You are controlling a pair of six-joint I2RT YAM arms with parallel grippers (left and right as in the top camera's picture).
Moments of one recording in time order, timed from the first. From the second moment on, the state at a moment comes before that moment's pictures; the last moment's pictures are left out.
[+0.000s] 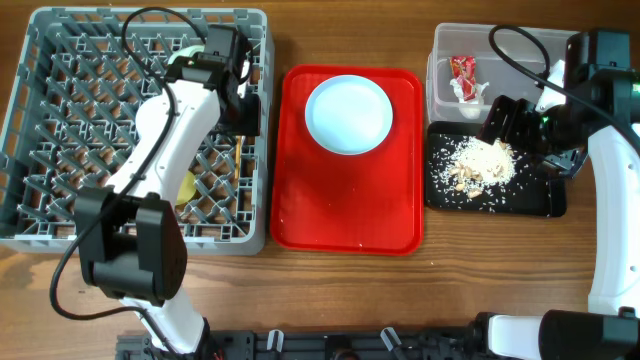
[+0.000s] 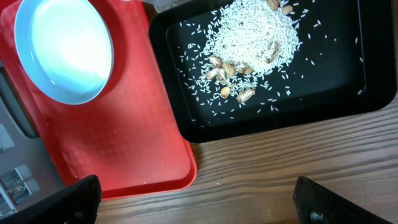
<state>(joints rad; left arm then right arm) -0.21 1.89 1.55 -1.00 -0.05 -0.16 -0.13 1.53 1.63 -1.47 -0.16 0.27</state>
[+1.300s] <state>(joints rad) -0.77 2.23 1.62 -0.62 -0.27 0.10 -0.13 1.53 1.63 -1.47 -0.16 0.27</state>
